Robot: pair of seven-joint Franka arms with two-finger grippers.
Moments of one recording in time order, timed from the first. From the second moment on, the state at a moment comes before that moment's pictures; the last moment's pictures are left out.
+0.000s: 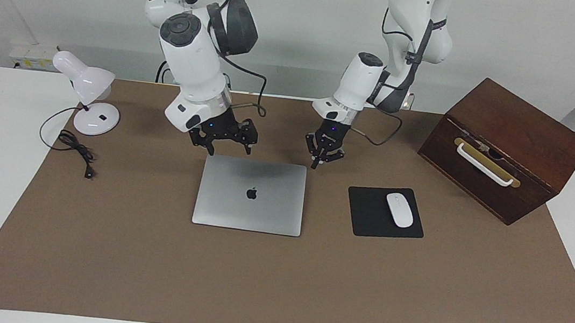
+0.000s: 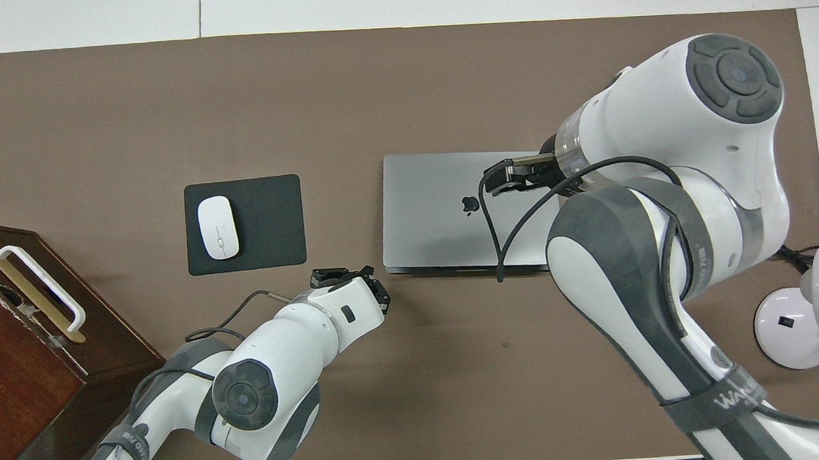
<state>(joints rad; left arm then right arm) -0.70 -0.03 0.01 -2.50 -0.12 2.93 -0.12 0.31 0.13 0.02 -1.73 0.18 1.93 0.26</state>
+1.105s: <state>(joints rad) -0.38 -0.34 0.03 -2.16 -0.10 1.95 0.00 0.13 0.02 0.02 -1.64 0.04 1.65 0.15</state>
